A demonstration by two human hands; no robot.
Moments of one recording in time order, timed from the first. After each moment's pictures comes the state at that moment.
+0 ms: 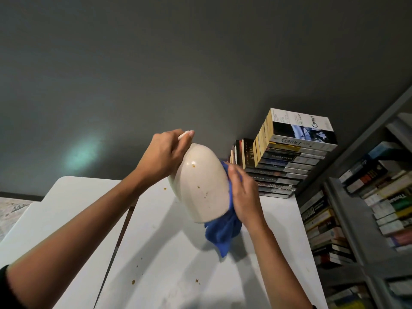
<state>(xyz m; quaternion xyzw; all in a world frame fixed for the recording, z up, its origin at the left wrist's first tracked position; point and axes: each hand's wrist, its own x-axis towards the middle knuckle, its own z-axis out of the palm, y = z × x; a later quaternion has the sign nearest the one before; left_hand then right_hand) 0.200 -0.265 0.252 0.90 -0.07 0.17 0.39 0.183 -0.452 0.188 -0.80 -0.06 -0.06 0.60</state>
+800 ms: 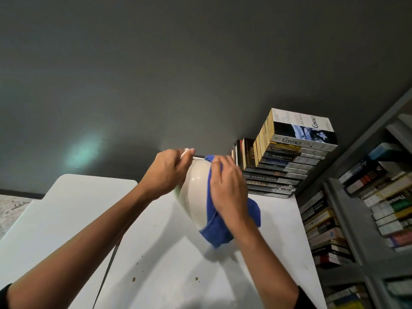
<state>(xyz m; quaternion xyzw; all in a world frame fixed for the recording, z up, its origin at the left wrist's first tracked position) 0.180 -0.274 0.235 0.91 -0.01 0.09 0.41 0.175 -0.411 0.211 -0.90 -0.06 -0.15 0.40</state>
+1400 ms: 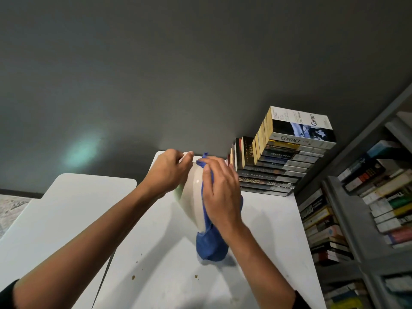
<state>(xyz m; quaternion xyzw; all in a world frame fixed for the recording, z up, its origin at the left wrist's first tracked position) 0.183 -0.280 0.230 0.91 0.06 0.04 0.42 0.168 -0.410 0.191 -0.88 -0.14 -0.22 0.40</state>
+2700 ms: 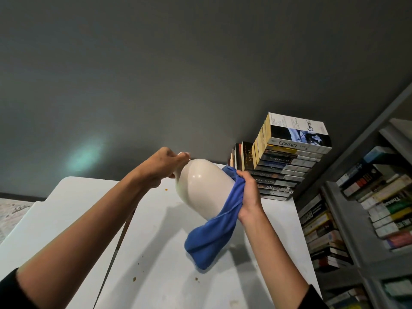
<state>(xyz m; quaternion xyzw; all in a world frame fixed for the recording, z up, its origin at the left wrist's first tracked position) 0.200 -0.254 0.230 0.82 0.09 -0.09 0.56 0.188 -0.454 0.196 -0.52 0.24 0.15 0.81</state>
